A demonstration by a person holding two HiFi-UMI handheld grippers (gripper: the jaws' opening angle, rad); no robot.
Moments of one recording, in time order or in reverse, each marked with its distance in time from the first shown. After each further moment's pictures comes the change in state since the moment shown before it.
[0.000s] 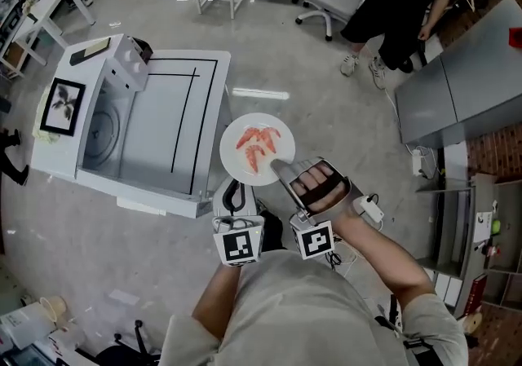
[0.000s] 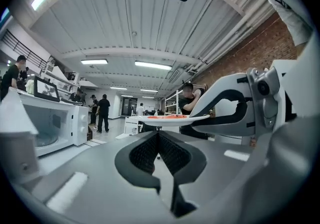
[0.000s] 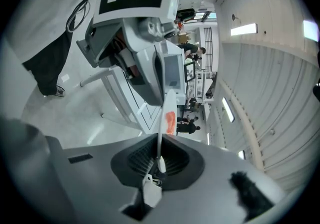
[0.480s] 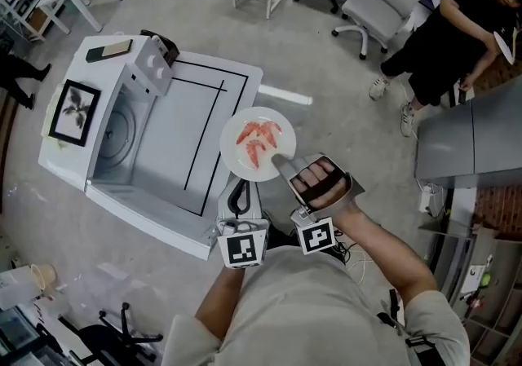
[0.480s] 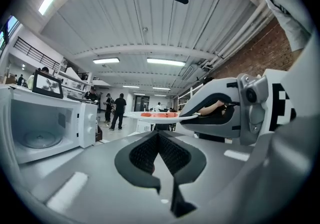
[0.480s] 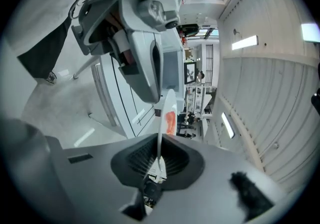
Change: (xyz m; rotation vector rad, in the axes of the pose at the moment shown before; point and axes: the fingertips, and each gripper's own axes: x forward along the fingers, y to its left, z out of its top) left arm 0.084 0.061 0.003 -0.053 0.036 0.162; right arm 0.121 -0.039 -0.028 -0.086 -0.161 -0.047
